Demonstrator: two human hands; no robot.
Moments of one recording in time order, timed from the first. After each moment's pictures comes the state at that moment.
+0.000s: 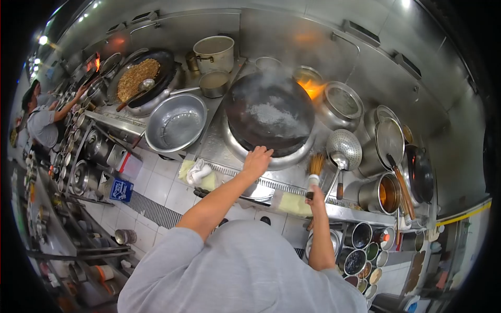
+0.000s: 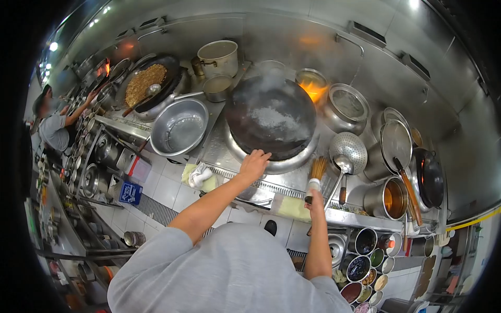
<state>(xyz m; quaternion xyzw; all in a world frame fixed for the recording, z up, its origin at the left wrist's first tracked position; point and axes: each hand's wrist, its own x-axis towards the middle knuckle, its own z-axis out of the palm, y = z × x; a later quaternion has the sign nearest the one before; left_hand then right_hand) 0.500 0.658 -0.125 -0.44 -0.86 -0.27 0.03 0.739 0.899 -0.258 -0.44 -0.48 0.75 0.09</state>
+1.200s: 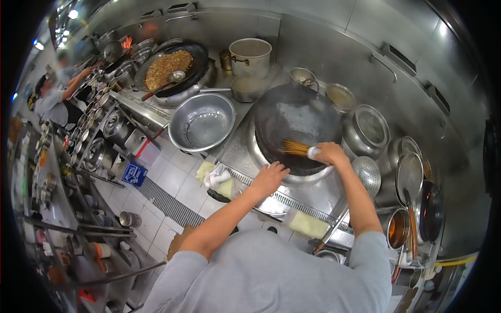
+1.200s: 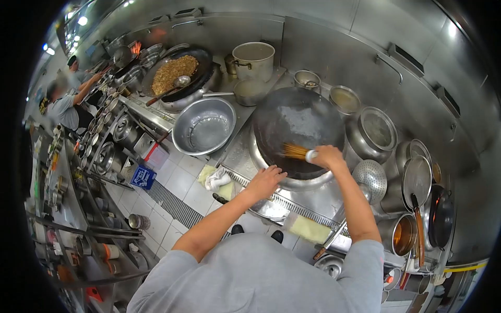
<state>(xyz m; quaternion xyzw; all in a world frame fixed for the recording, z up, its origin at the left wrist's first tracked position) 0.486 0.618 -0.105 -0.47 -0.86 -0.20 -0.01 0.483 0.886 -0.007 -0.08 -0.99 0.05 -0.12</state>
